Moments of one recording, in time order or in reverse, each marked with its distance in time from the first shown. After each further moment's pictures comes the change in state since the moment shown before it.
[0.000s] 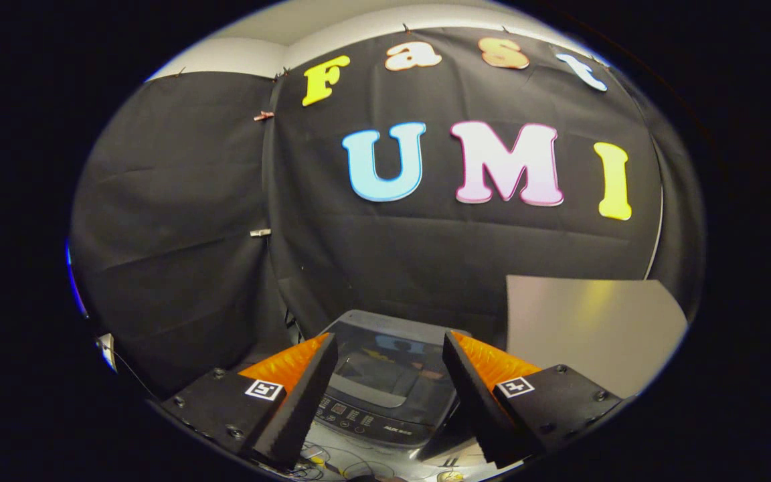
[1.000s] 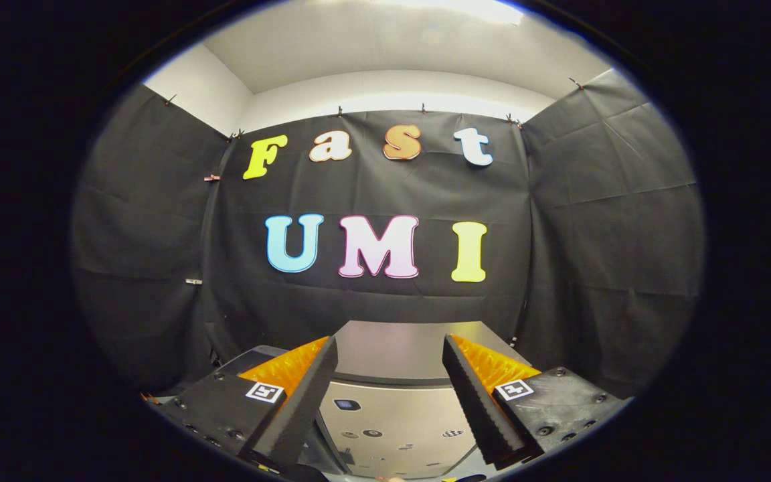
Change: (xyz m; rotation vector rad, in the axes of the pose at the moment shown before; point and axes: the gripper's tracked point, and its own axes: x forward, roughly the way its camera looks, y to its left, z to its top) arm -0.276 -0.147 0.032 -0.045 -0.316 -0.351
